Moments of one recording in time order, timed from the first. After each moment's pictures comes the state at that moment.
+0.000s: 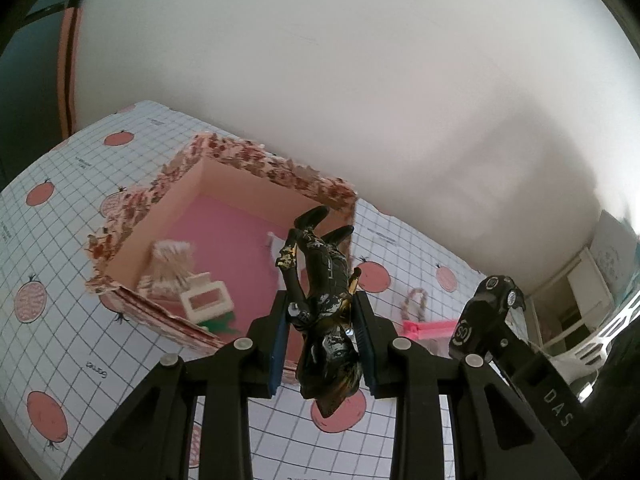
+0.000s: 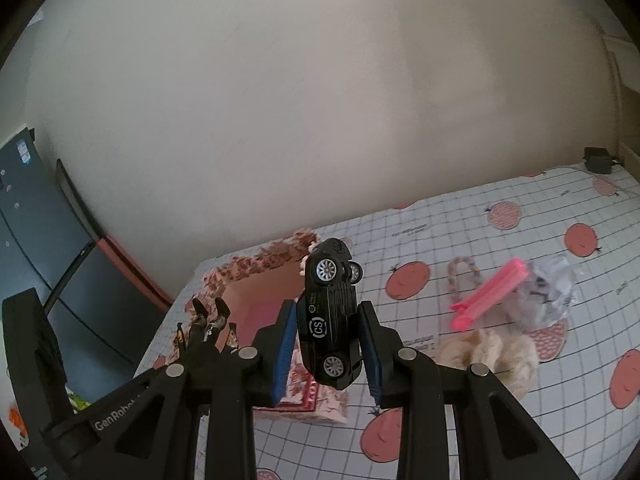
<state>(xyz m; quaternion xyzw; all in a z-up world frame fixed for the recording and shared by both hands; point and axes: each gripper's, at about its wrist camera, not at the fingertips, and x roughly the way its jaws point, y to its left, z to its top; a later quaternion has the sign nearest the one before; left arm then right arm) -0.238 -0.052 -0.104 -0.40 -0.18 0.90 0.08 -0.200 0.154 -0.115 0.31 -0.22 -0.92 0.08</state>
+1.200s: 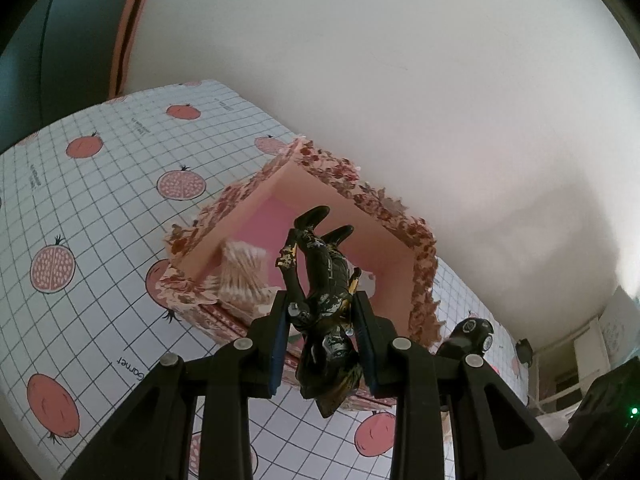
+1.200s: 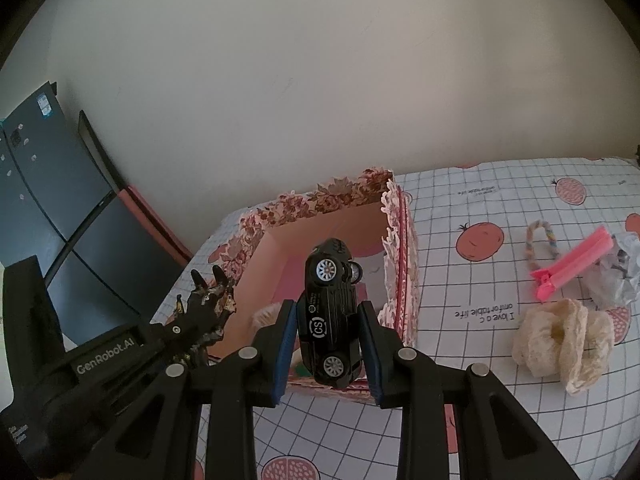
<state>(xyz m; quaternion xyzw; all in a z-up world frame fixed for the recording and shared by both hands) -0.245 -0.134 -0.134 -0.38 -0.27 0.88 0.01 -0.222 0.082 -0.147 0.35 -0.18 -0.91 0.14</state>
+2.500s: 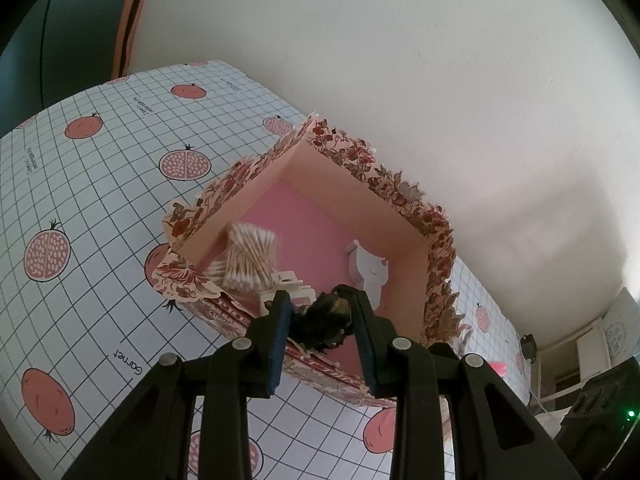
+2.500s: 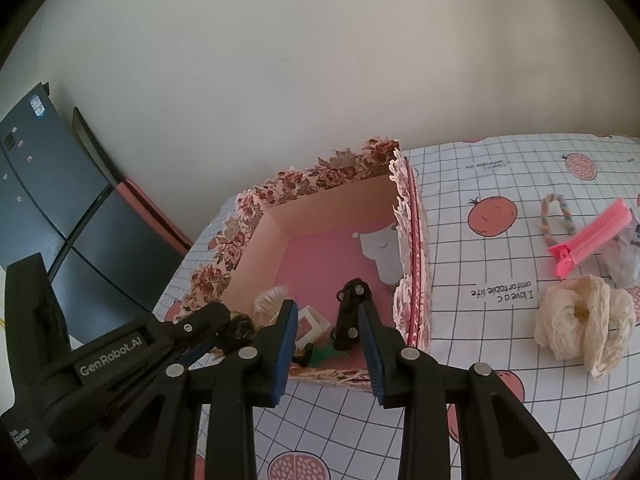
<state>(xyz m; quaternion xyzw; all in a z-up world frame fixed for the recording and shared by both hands) -0.254 -0.135 -0.149 -0.41 -0.27 0.87 0.00 -0.230 0.071 -0.165 0.38 -0.19 -0.89 0.14</state>
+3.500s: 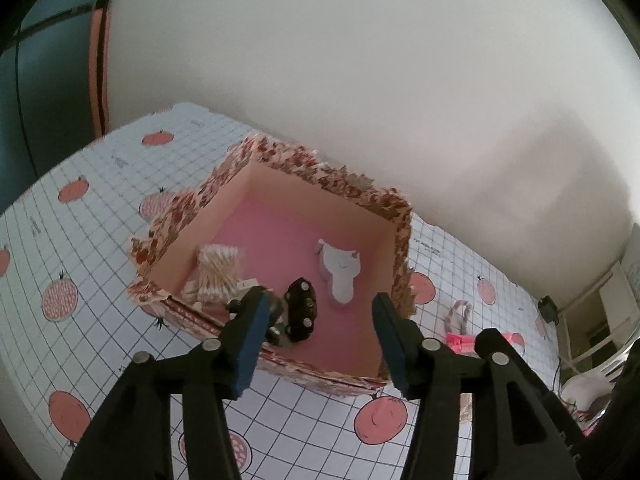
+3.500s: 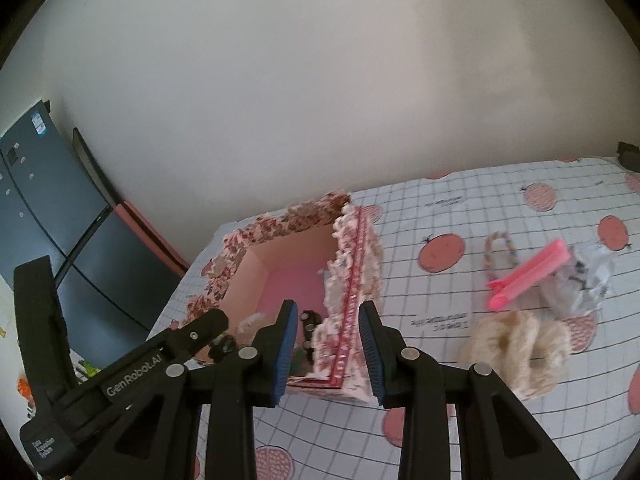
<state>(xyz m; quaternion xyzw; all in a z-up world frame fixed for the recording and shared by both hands) -0.244 -0.070 -0.111 -0.39 -0.16 0.90 0.01 -0.209 0.147 -0.121 0.35 -0.20 -0.91 0.12</state>
